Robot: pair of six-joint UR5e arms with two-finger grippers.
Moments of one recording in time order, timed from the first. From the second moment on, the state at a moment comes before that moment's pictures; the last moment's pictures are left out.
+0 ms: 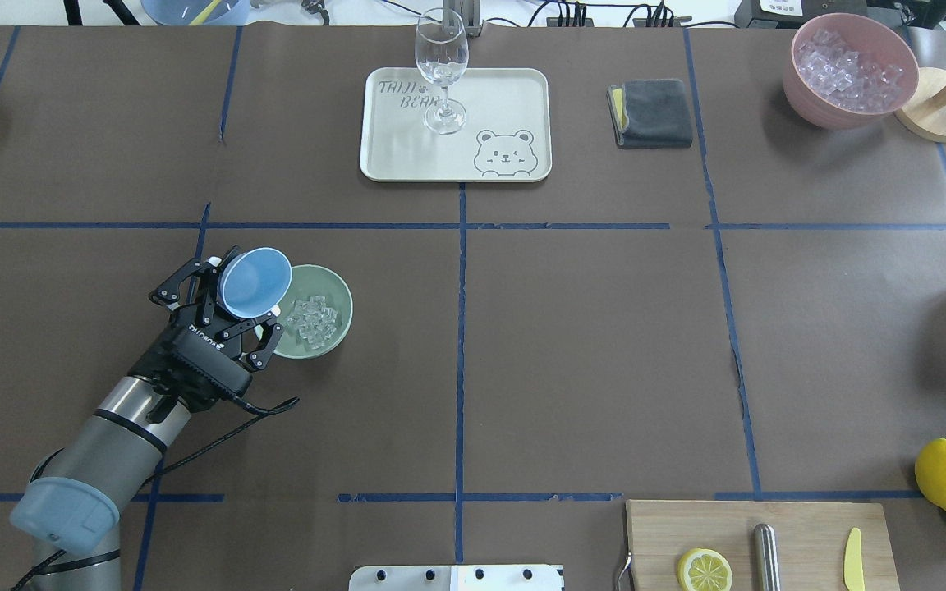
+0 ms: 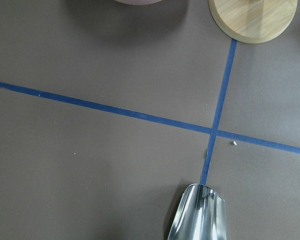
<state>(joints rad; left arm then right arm) -0.22 -1.72 -1.69 -3.03 -0.68 -0.01 1.44 -1.52 1.83 -1.74 2.25 -0.01</state>
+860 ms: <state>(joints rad) -0.21 -1.71 -1.71 -3.27 -0.69 -0.56 1.44 -1.52 1.83 -1.74 2.25 -0.01</state>
